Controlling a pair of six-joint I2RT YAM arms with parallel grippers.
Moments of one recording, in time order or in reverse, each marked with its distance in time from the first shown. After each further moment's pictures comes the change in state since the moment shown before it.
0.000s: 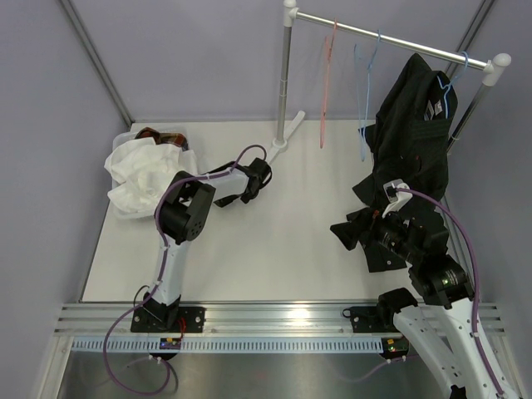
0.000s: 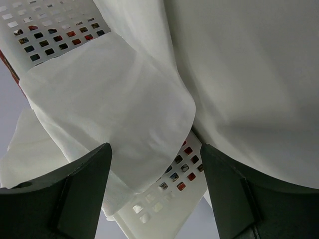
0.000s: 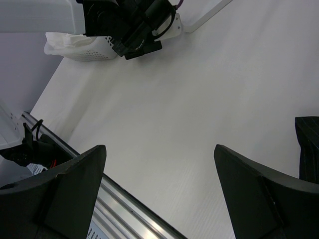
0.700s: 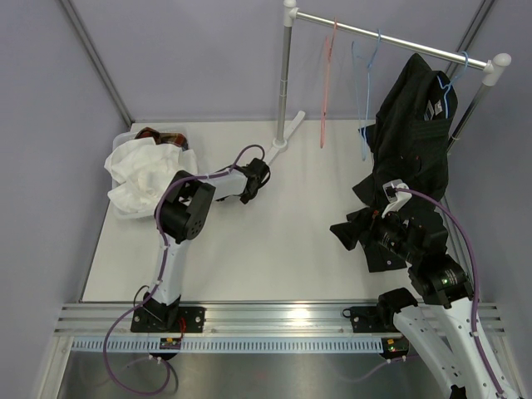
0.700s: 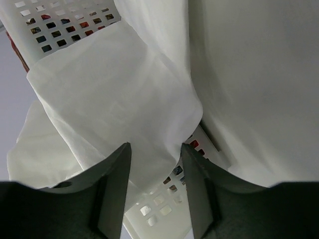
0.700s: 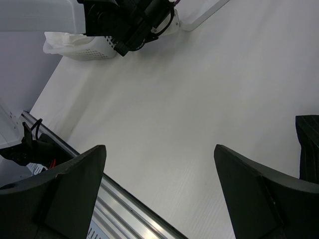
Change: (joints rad) left arm 0.012 0.009 -0.016 0.051 -0.073 0.023; right arm 0.000 0.002 -0.005 0.000 0.000 0.000
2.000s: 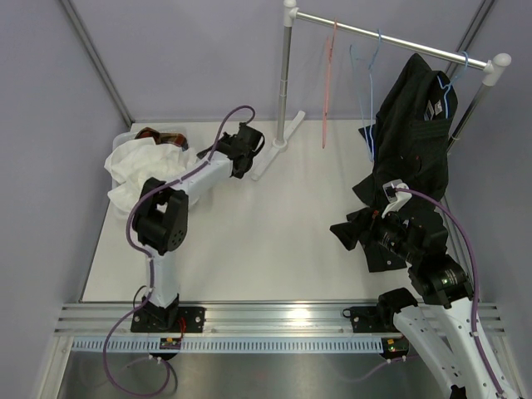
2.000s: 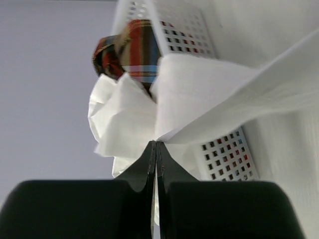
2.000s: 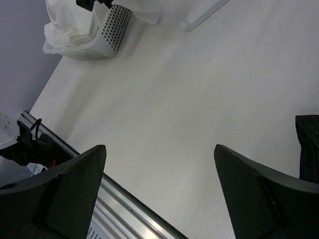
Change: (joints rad) left arm 0.035 -0.189 0.122 0.046 0.043 -0.086; right arm 0.000 0.000 0.000 0.000 0.000 0.000
